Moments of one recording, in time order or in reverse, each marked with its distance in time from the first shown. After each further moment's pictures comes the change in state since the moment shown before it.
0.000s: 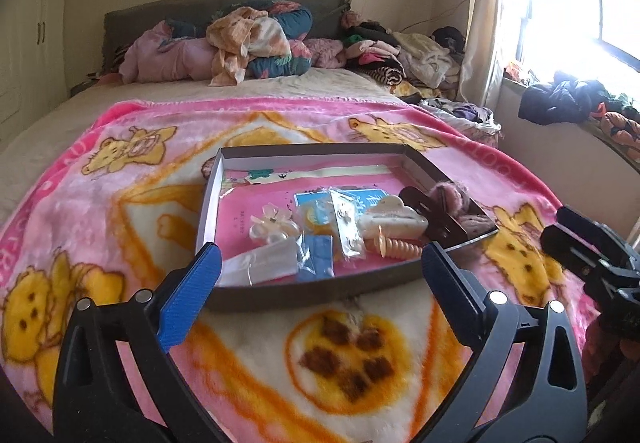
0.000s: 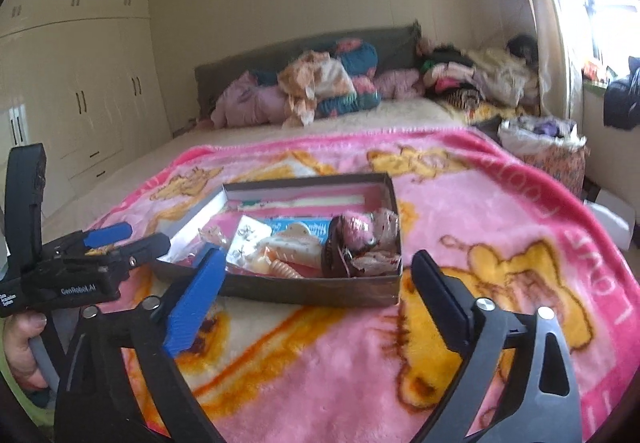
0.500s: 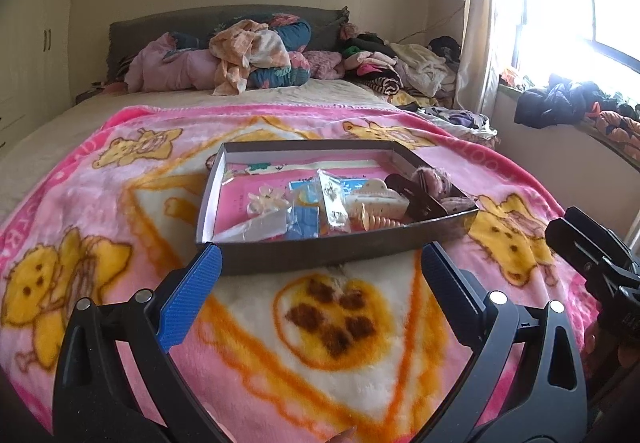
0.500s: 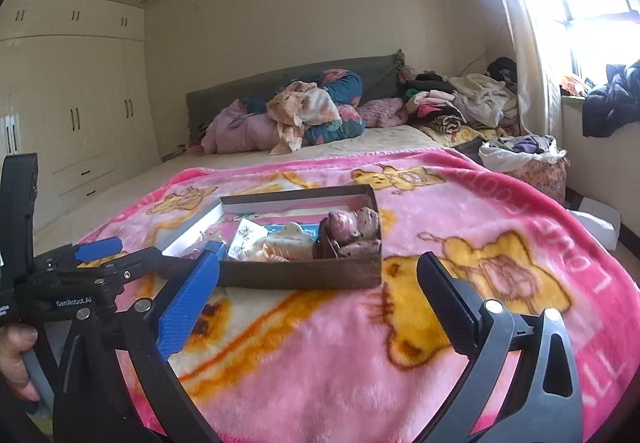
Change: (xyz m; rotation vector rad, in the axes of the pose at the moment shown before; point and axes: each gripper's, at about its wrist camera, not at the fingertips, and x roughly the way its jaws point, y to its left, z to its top) left arm -0.030 -0.017 -0.033 0.004 -0.049 0.010; right arm -0.042 0.003 -0.034 0.035 -0.091 -0.068
